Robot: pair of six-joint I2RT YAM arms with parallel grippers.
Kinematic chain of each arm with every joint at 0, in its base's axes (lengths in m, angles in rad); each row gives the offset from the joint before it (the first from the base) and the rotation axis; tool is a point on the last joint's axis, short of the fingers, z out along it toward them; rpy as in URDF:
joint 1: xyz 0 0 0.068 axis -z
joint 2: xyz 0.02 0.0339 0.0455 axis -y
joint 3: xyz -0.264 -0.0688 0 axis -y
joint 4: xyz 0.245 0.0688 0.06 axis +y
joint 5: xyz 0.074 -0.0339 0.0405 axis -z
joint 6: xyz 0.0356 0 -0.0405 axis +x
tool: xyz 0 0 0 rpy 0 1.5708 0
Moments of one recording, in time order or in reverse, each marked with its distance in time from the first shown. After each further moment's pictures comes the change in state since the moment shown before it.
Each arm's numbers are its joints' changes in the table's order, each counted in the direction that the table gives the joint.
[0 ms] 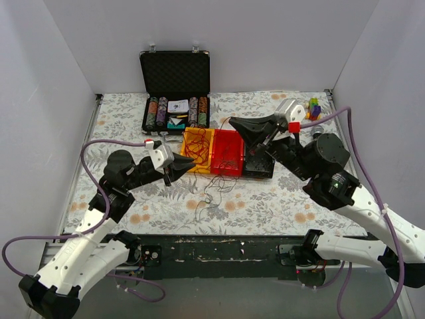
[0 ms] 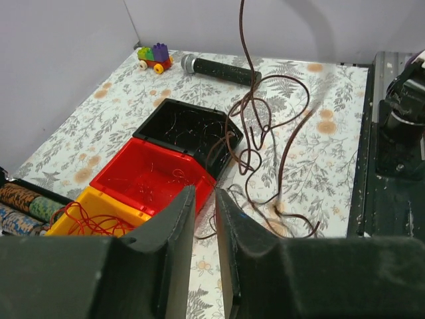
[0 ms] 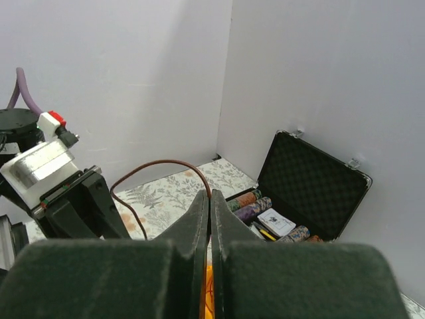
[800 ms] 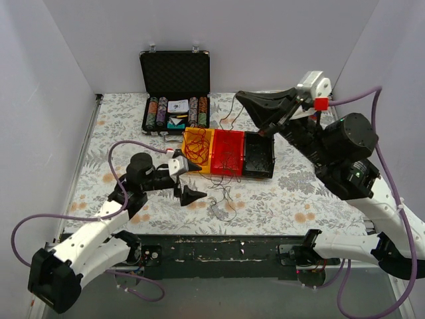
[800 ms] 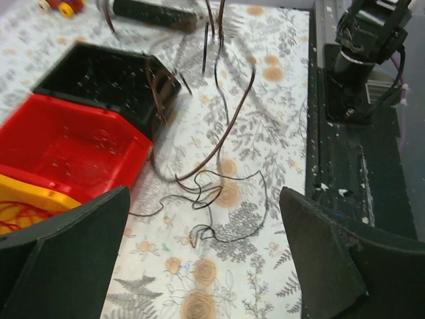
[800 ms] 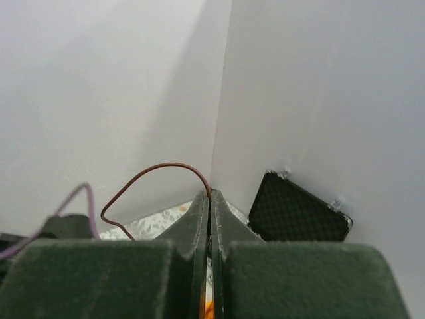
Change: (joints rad) left arm 0.014 -0.093 -0.169 -0.082 0.159 0.042; right arm 0.000 -0.109 0.320 0.160 0.012 -0.035
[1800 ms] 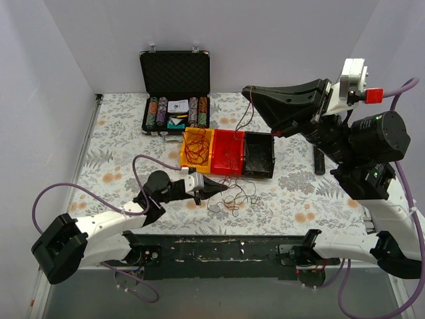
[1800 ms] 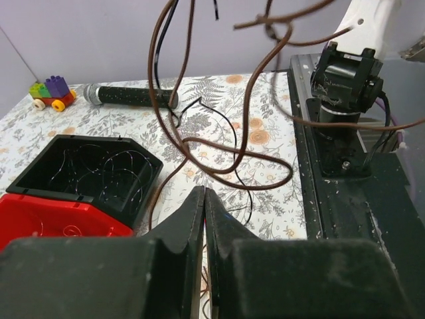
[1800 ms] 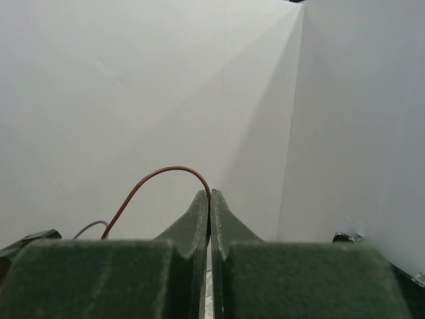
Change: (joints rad) left arm 0.312 -0.260 -0.177 -0.714 -0.209 -0.125; right arm 0.000 -0.015 0.158 -0.062 -0.189 0.204
